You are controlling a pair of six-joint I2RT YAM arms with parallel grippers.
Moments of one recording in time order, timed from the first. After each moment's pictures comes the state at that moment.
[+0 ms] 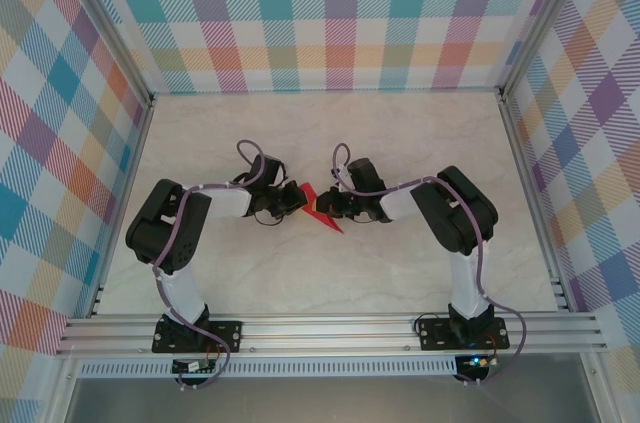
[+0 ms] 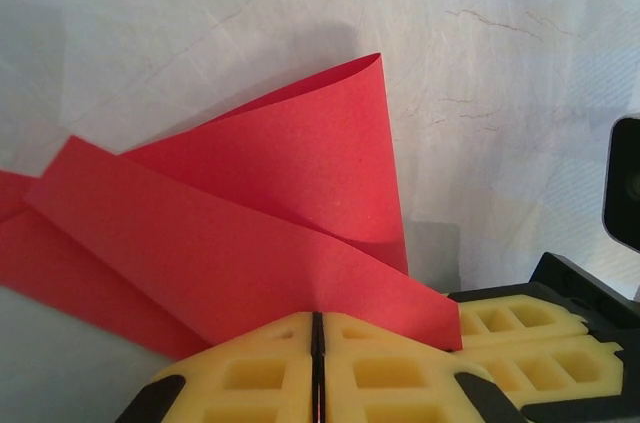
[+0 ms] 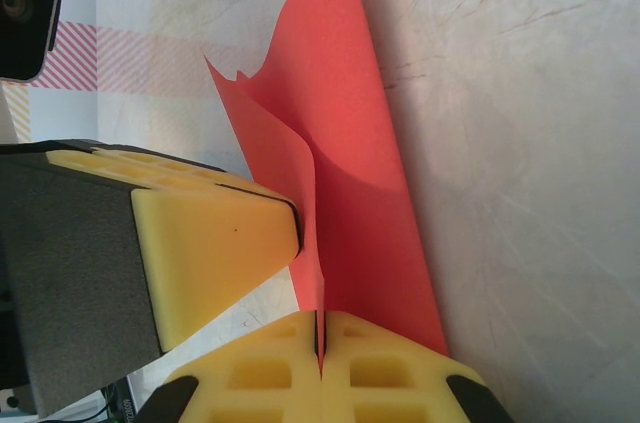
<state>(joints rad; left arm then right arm) -0.43 1.82 0.89 0.02 0.43 -0.83 0.60 2.02 0.94 0.36 -0.65 0.81</state>
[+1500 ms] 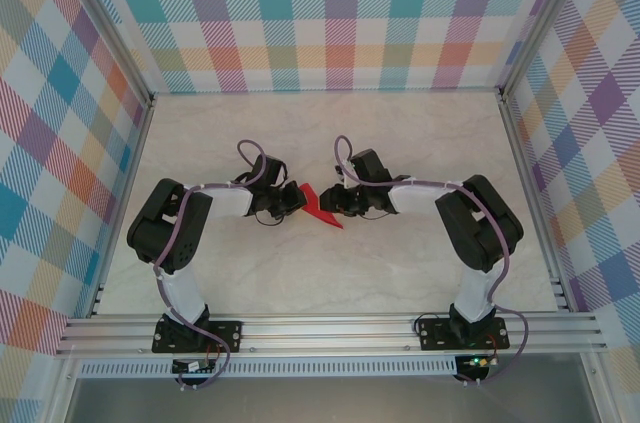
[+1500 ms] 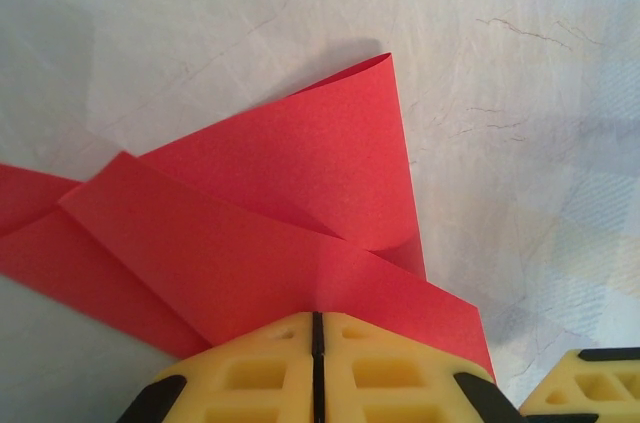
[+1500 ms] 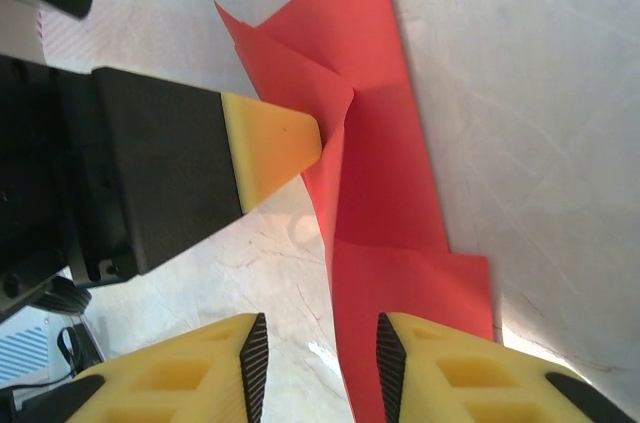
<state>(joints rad) -0.44 1.83 0.90 -0.01 0.38 -0.84 0.60 1.84 0.99 -0.03 -0.58 0.65</state>
